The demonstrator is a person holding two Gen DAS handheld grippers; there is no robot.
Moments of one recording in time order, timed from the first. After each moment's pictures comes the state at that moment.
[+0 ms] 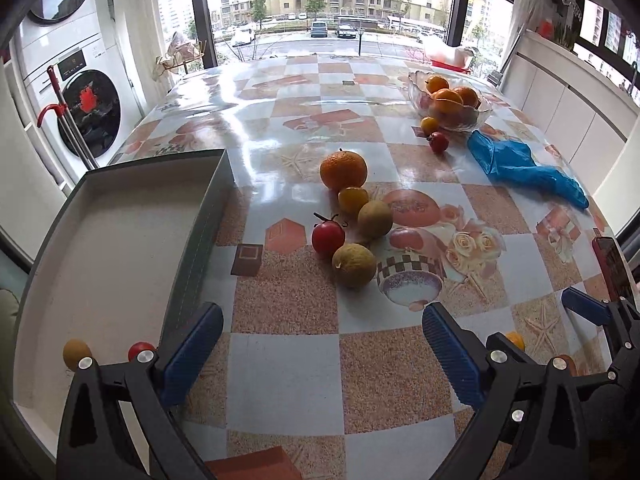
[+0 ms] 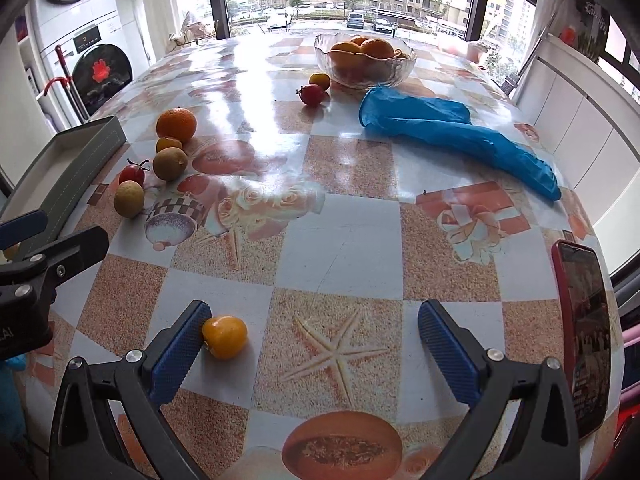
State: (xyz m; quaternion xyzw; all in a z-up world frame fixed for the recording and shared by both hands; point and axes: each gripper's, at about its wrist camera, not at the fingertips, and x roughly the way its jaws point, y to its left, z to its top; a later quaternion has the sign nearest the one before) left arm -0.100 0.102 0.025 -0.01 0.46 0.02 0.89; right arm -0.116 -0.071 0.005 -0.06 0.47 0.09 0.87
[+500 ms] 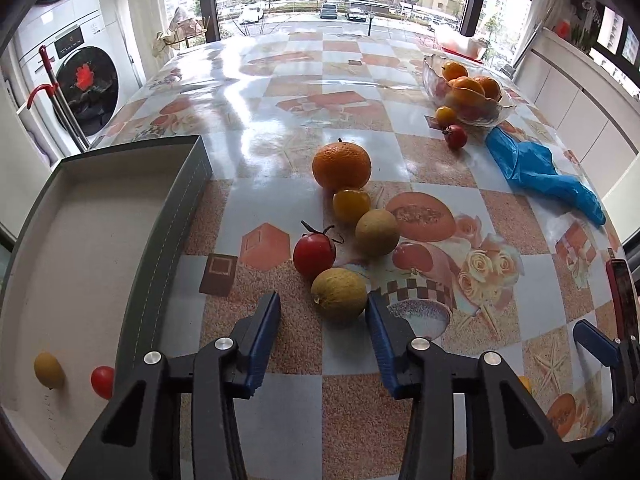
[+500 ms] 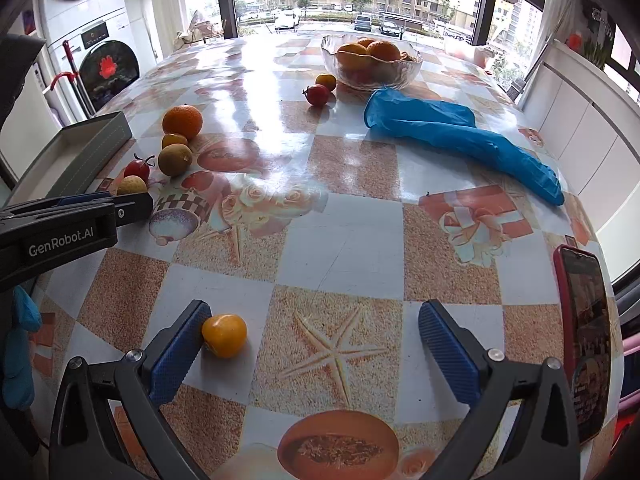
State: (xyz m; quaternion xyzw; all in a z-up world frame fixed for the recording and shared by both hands) left arm -0.070 0.097 0.009 -0.04 0.49 0.03 0.87; right arm -0.116 -0.071 0.005 -0.07 0.47 0.10 0.87
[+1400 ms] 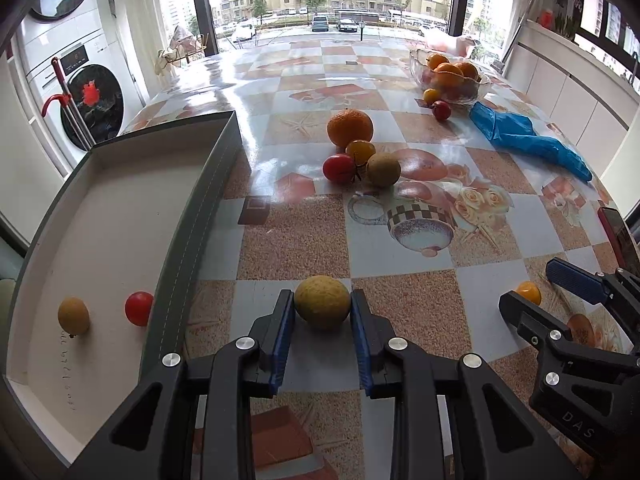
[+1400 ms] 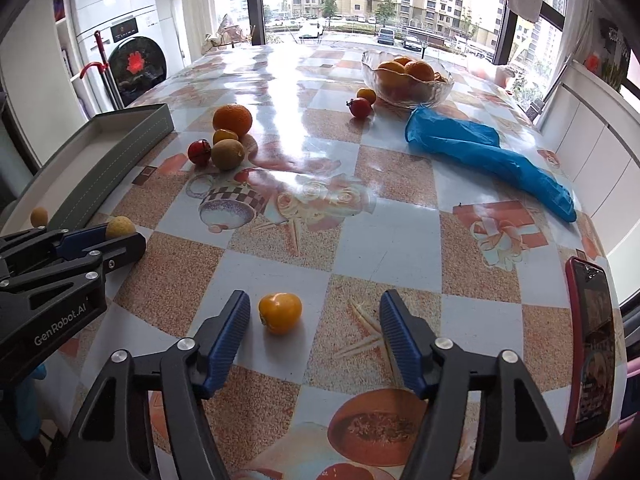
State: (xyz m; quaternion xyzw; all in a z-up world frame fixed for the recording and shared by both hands) left arm -0.128 0.103 0.007 0.00 0.47 0.02 0.88; right arm -0.135 -0.052 0.012 -0.08 0.45 0.15 0.88
